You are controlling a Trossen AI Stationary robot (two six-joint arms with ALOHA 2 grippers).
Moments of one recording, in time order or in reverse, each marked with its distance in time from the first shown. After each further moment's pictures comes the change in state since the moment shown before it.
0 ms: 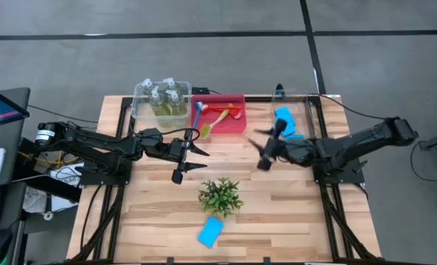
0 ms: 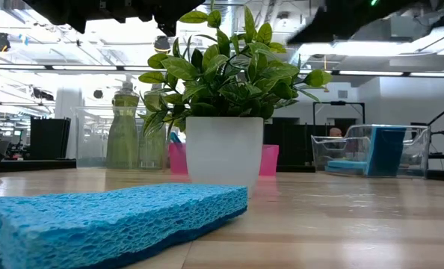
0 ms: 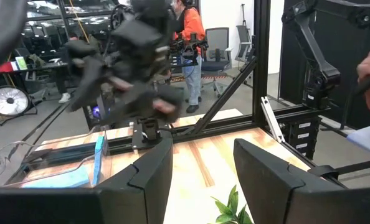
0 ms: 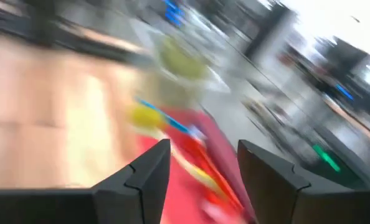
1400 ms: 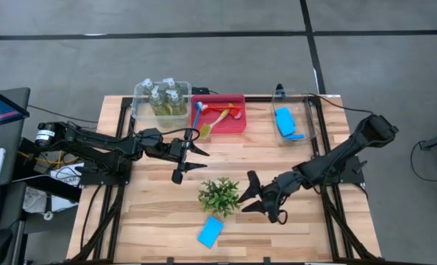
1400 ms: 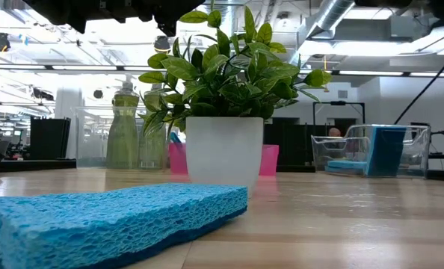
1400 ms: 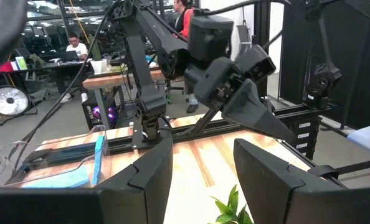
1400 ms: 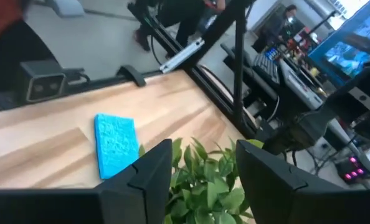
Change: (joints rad) left arm 0.000 0.000 0.000 0.000 0.000 0.000; right arm 0.304 0.311 0.008 0.356 -0.666 -0.376
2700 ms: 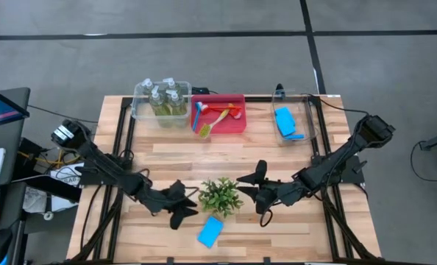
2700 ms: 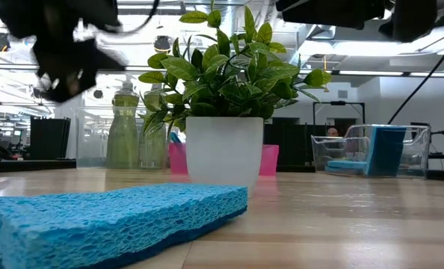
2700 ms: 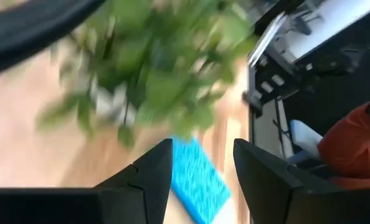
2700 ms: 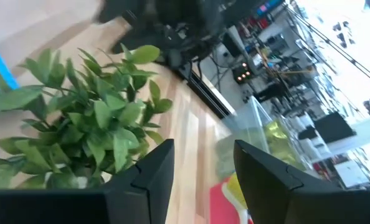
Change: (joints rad) left arm -0.601 0.230 -0.001 -0.255 -0.583 -1.040; right arm 0.102 0.042 0.078 -0.123 0.679 -0.001
